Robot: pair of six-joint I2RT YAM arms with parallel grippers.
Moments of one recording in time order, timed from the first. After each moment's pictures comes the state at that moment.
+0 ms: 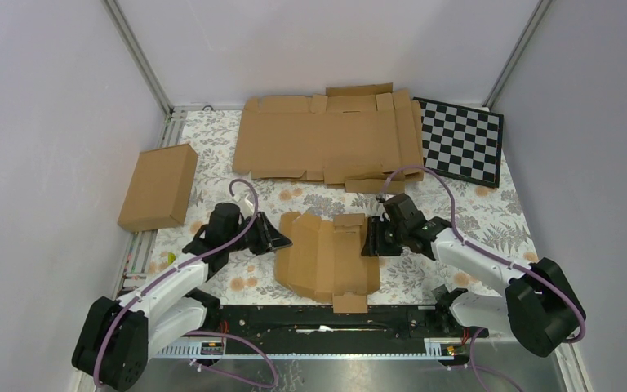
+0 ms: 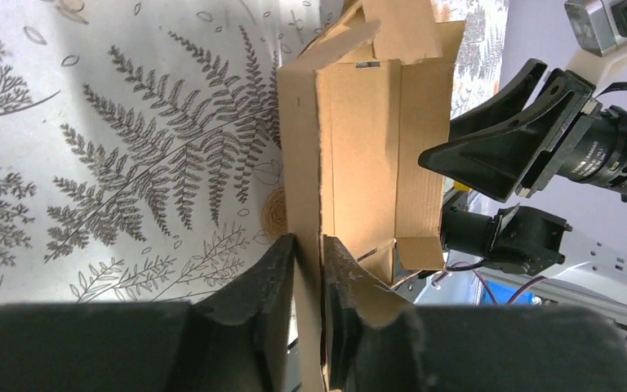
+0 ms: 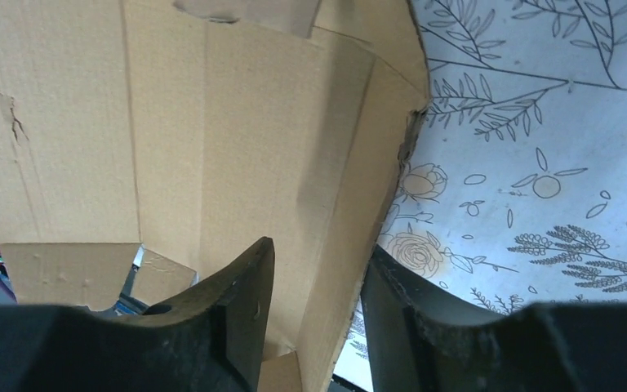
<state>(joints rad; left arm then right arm) -0.40 0.96 0.33 0.00 0.52 -0.83 0.60 1.20 0.57 -0.39 -0.21 0.56</state>
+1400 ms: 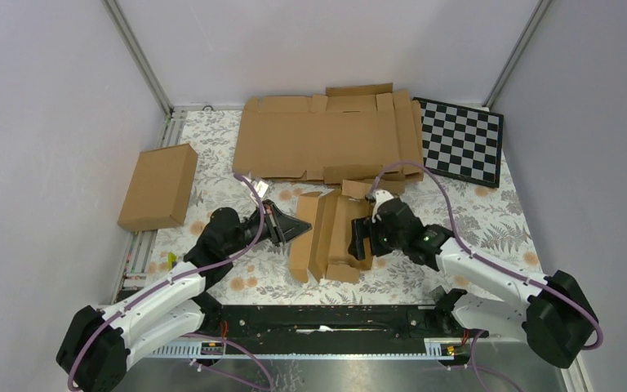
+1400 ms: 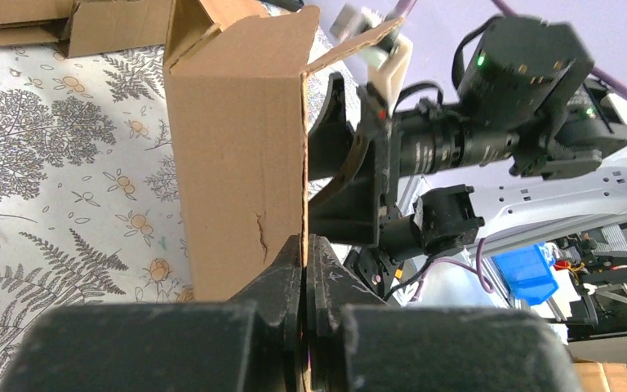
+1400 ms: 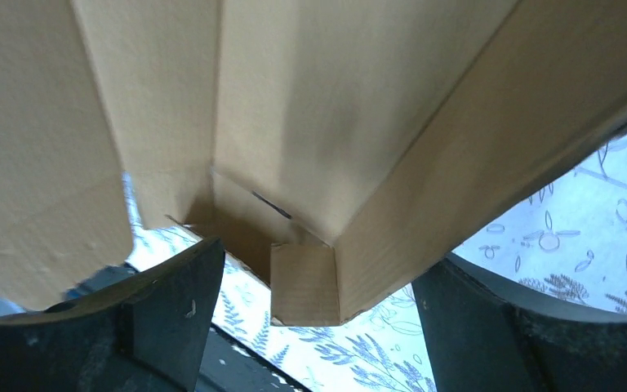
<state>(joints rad) -0.63 0.84 0.35 0.40 0.45 -0.77 0.71 1.09 0.61 -0.33 -0.11 0.45</state>
